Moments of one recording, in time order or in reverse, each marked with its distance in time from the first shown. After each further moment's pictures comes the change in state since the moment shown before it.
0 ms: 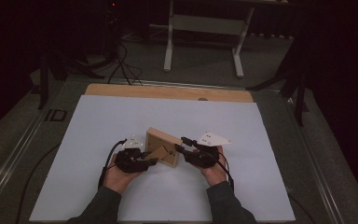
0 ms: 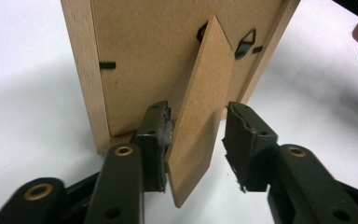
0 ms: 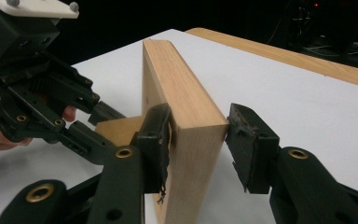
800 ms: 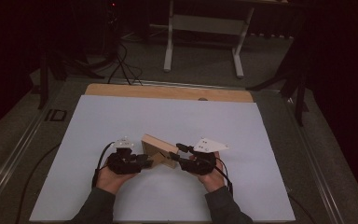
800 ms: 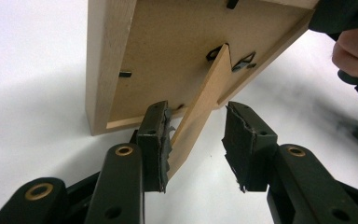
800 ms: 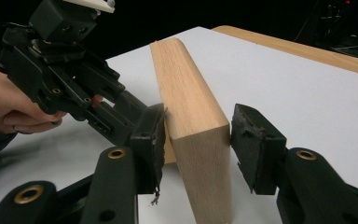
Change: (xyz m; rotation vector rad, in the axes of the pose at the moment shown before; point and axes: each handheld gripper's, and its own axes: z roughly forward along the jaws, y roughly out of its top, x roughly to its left) left arm 0.010 -0.011 -0.017 -0.014 -0.091 -0.077; right arm 0.020 -0.003 -0.003 0.007 0.084 -0.008
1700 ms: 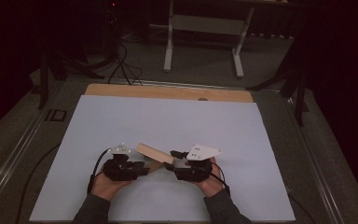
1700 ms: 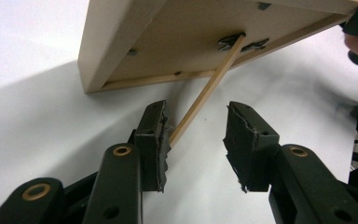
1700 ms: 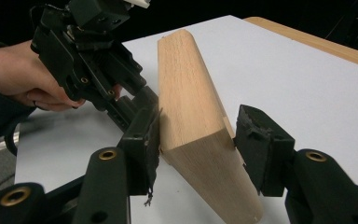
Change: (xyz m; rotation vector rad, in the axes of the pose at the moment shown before) left arm -0.002 -0.019 -0.007 0.050 -0.009 -0.030; right arm 0.021 -0.001 0.002 0.057 0.078 -0.099
